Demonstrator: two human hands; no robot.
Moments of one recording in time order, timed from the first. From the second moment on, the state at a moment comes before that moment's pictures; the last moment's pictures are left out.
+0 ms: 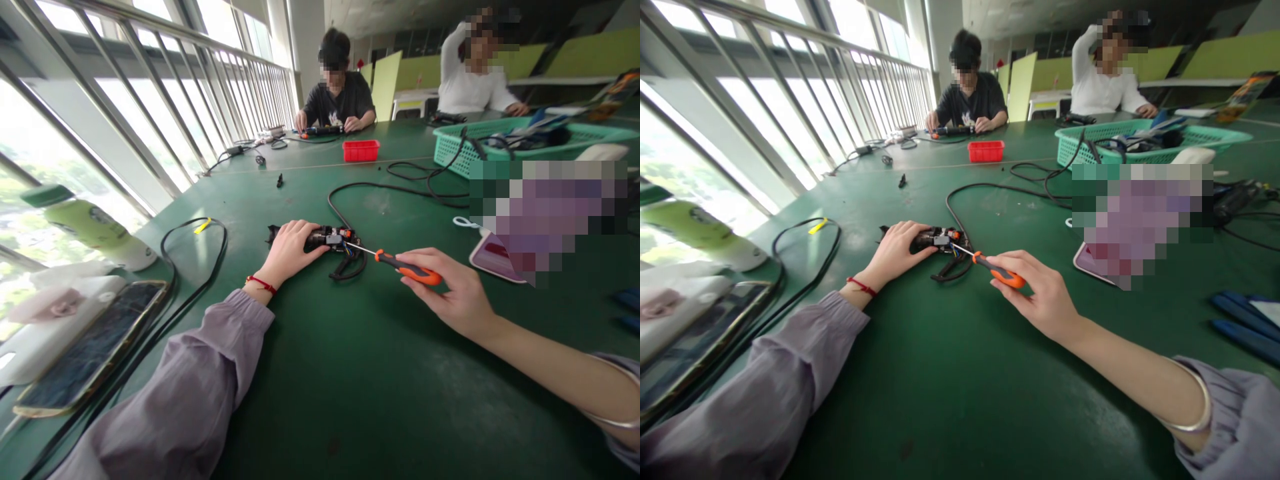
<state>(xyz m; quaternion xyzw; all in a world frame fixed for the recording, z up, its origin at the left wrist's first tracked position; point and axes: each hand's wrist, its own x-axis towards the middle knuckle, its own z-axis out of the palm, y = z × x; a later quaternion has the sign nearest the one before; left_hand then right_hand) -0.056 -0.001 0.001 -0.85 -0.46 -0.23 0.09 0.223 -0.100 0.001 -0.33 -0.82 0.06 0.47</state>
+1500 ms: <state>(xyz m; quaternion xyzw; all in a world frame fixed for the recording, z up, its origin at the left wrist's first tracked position) -0.025 -0.030 0.004 -0.78 -0.57 -0.21 0.15 0.229 -0.099 -0.008 -0.44 -0.75 0.13 0.49</state>
